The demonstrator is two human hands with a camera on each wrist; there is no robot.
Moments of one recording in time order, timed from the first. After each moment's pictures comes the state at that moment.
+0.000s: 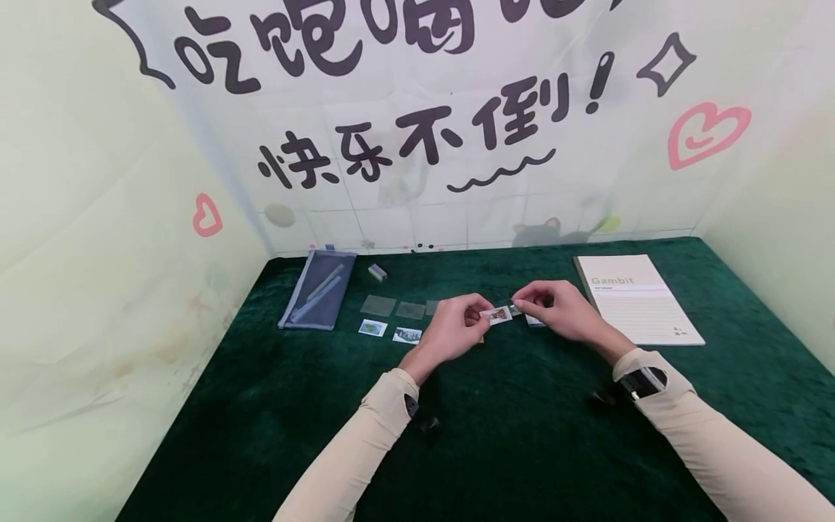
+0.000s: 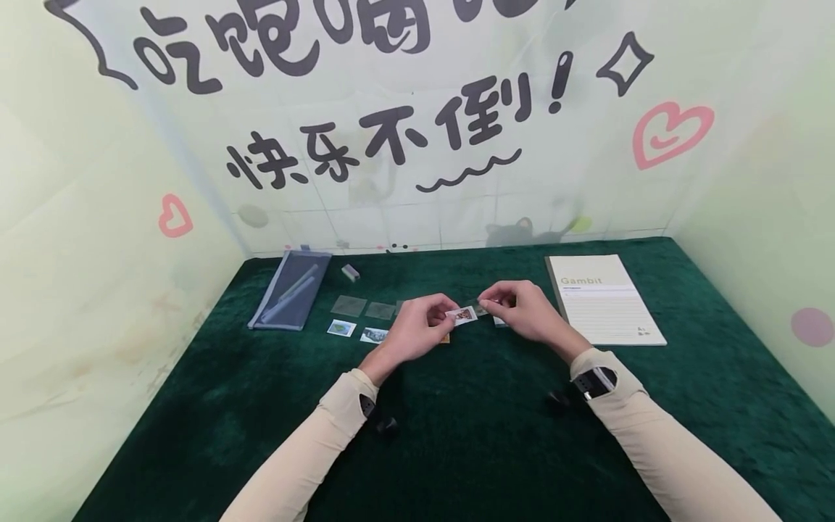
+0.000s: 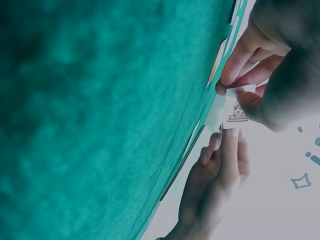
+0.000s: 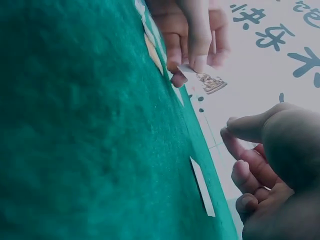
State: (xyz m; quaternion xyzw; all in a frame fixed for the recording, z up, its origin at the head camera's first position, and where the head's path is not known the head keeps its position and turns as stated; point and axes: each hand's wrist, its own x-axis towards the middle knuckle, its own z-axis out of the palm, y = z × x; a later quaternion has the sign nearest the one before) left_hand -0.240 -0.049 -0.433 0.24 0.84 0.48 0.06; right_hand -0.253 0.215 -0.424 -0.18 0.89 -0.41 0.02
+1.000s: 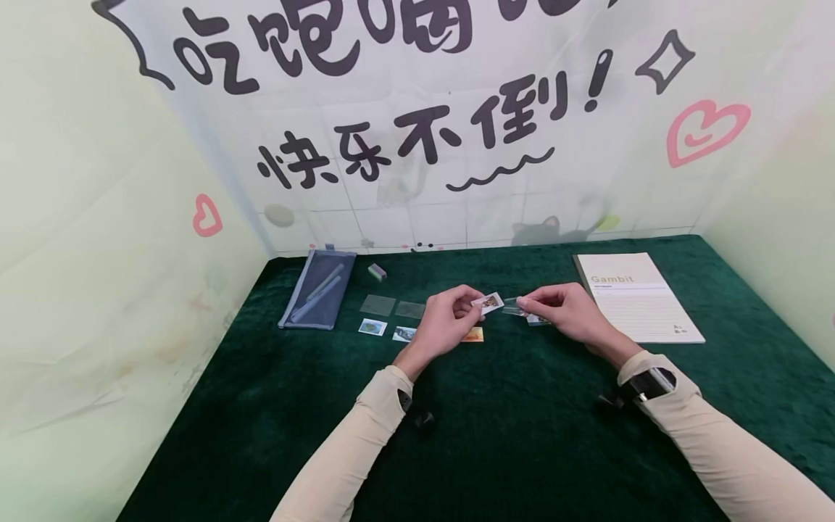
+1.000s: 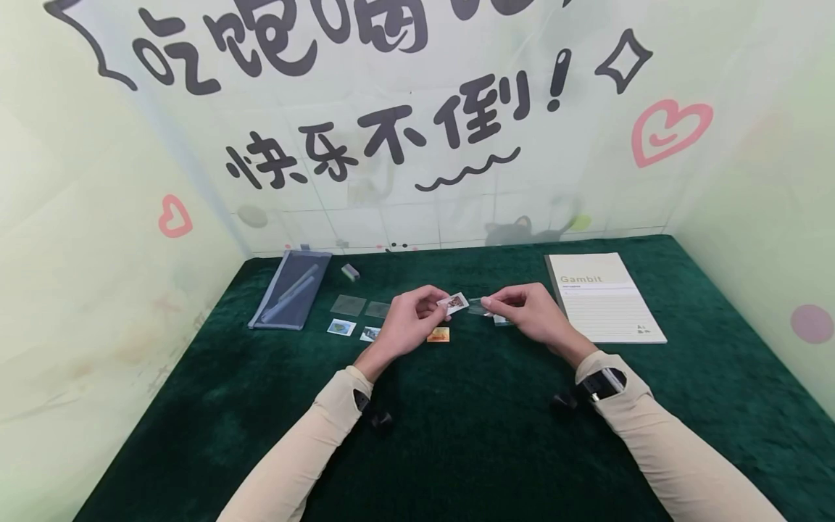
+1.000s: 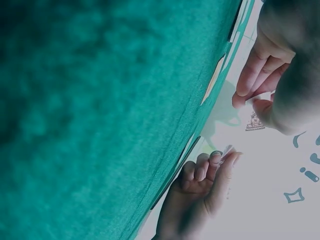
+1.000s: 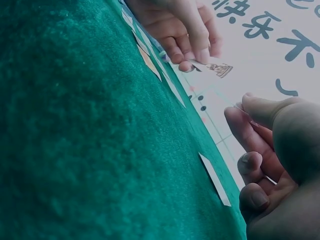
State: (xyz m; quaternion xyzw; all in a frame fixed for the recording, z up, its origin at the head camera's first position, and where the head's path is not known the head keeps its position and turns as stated) left_hand -0.248 -0.059 -0.440 0.23 0.82 0.52 0.01; right_hand -0.244 0.224 -0.427 -0.11 0.86 -0.49 0.07
